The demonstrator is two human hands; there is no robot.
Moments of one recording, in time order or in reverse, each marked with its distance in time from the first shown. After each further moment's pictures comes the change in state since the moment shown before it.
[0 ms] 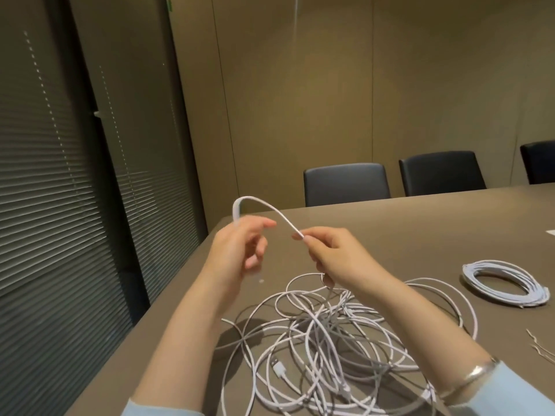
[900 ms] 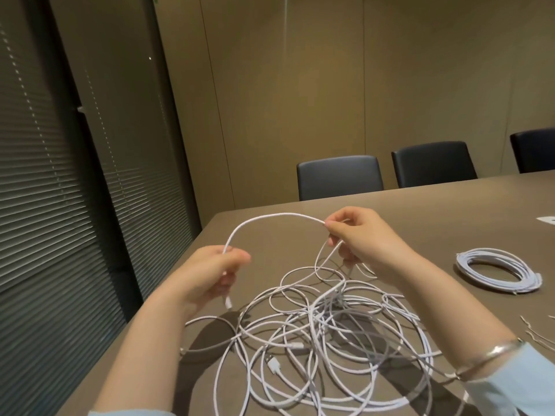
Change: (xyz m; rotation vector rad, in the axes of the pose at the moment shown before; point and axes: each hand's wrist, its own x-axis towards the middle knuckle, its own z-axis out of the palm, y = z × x) left_hand 0.002 -0.021 -0.037 0.255 -0.038 -0.323; right_hand -0.001 -0.003 -0.036 -0.007 0.163 0.141
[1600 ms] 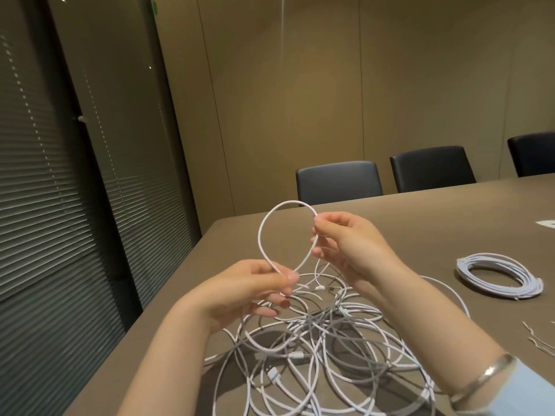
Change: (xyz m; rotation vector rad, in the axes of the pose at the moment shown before) left_hand -0.013 0.010 0.033 0.091 -0.374 -0.021; right_hand -0.007 -0.011 0.022 0.579 0.030 0.074
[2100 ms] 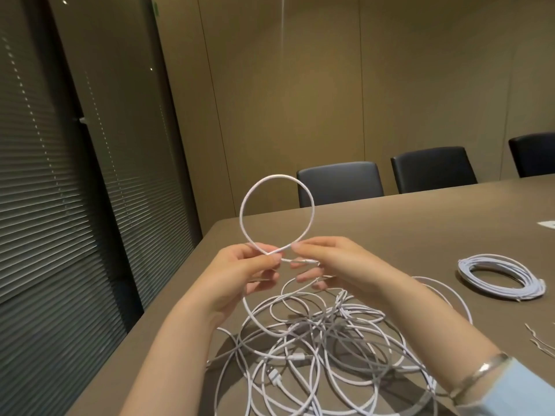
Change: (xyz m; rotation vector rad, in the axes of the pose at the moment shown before) left_hand 0.002 0.006 0.001 -0.226 0.271 0.191; right_hand -0.001 0.011 -0.011 -0.500 -0.330 0.135
